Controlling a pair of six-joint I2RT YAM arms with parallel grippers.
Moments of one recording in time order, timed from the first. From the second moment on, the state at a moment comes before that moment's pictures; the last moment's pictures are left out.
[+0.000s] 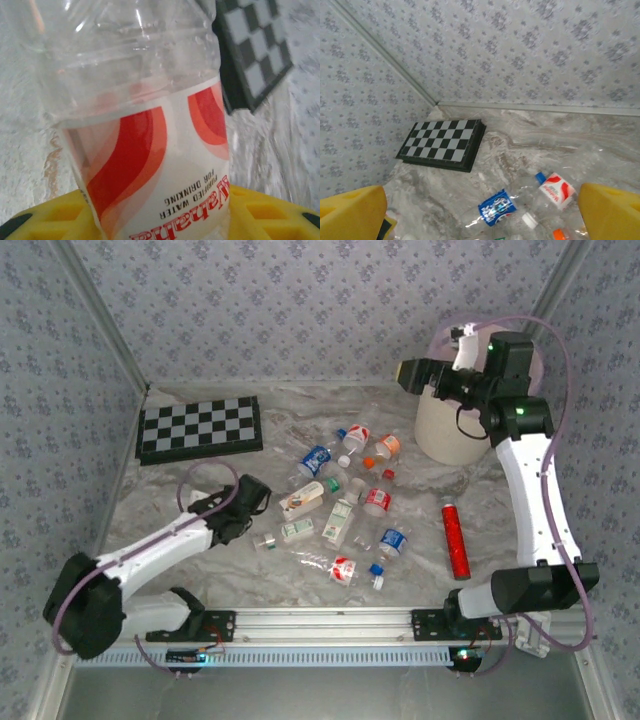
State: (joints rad) left arm -0.68 1.11 0.74 -0.59 -0.62 -1.75; right arm 0.11 1.41 1.67 -0.63 -0.58 0.29
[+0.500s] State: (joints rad) left arm -0.69 0.92 0.72 -0.30 -0.12 -0.76; right arm 0.30 1.62 1.70 -0.67 -0.86 0.30
